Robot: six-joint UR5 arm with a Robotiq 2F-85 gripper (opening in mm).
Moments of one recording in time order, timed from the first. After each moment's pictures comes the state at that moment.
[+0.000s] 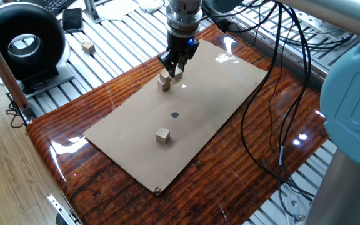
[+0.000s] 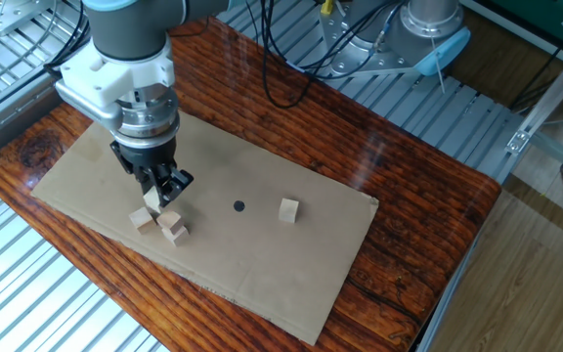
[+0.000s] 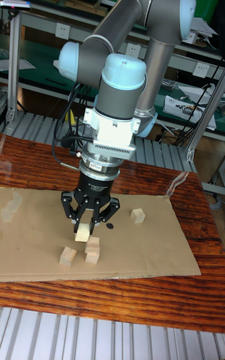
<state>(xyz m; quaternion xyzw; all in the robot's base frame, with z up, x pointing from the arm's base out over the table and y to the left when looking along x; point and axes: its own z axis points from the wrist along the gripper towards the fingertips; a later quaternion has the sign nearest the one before) 0.627 -0.029 0.082 -0.04 1.00 0.00 0.08</state>
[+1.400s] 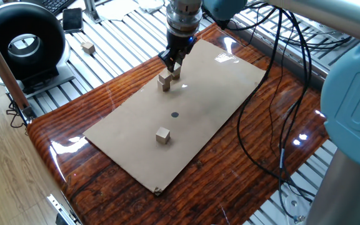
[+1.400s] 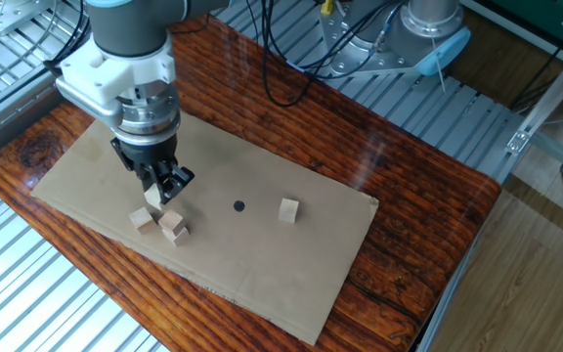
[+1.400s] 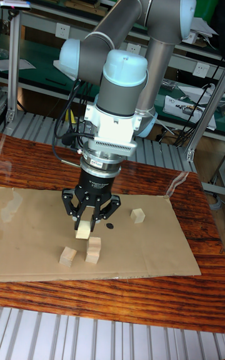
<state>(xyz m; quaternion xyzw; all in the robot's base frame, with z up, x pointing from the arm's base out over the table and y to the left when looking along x) 0.624 -0.024 0.092 -0.03 1.00 0.01 0.08</state>
